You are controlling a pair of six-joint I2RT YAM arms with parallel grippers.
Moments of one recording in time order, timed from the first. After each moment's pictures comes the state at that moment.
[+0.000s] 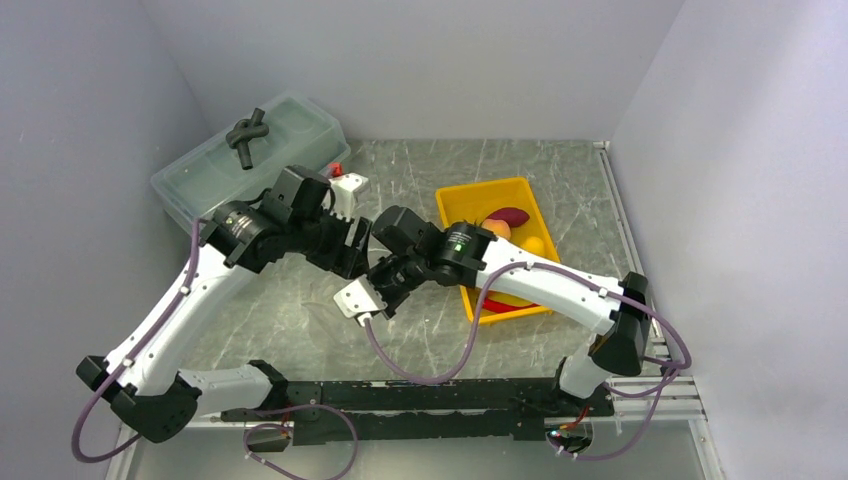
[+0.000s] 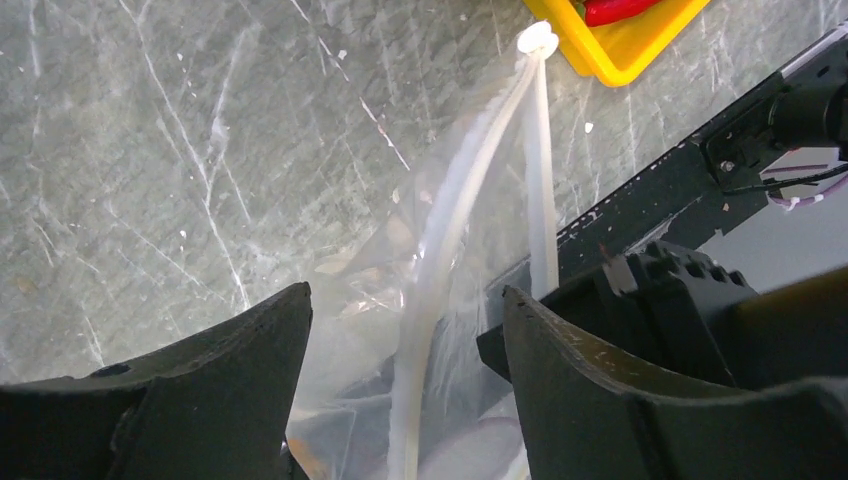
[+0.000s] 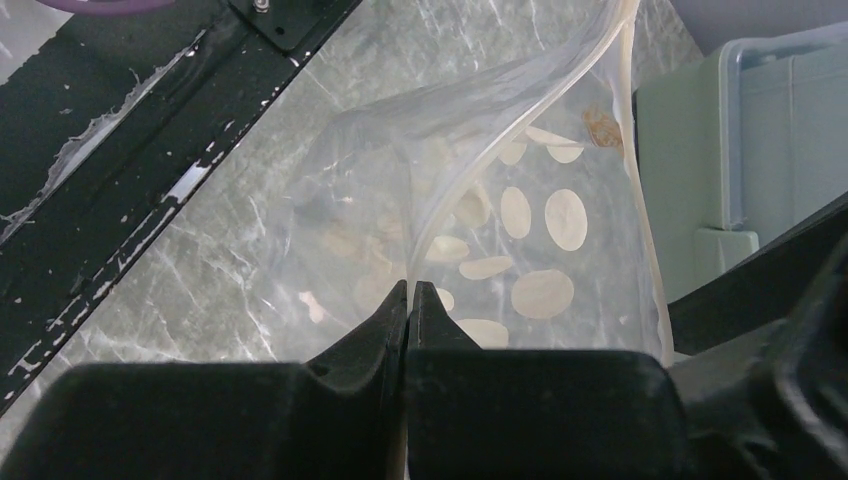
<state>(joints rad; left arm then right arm) -0.63 1.18 1.50 -1.17 0.16 -0.18 1.13 1.60 1.56 -0.77 -0.55 -1.09</state>
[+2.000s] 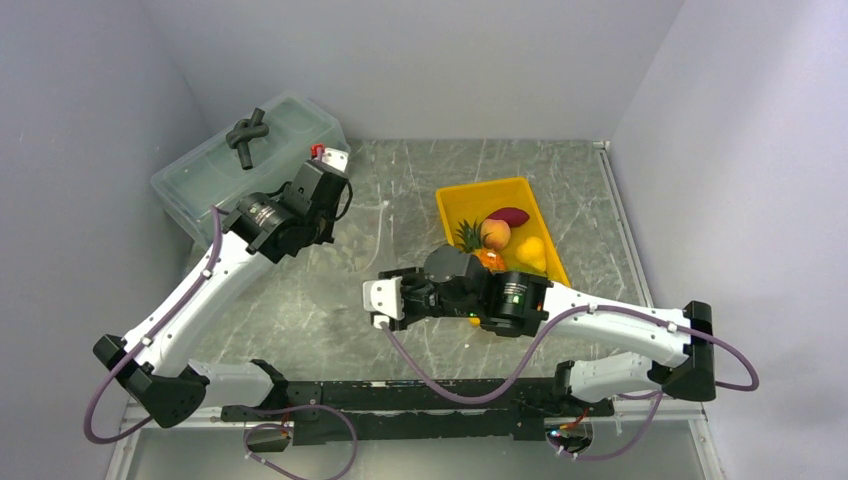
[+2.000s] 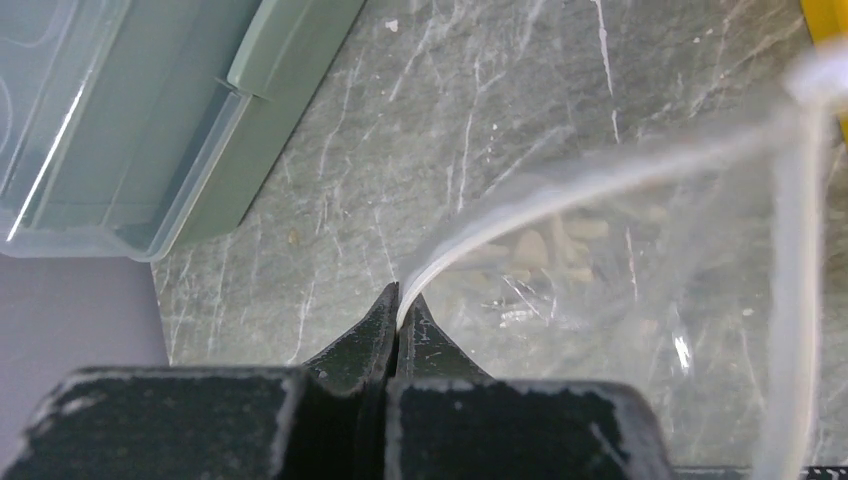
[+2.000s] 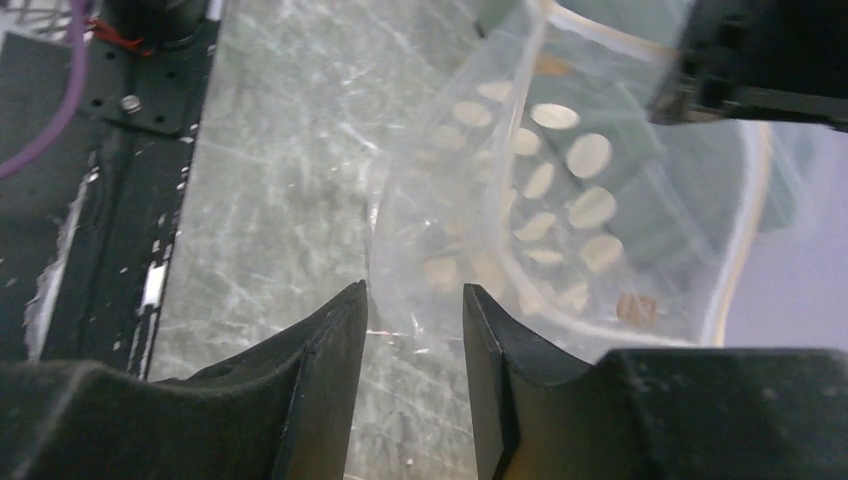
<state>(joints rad) -0.65 1.27 1.50 -1.11 -0.49 -0.26 1.27 1.24 1.15 -0.32 -0.12 -0.63</state>
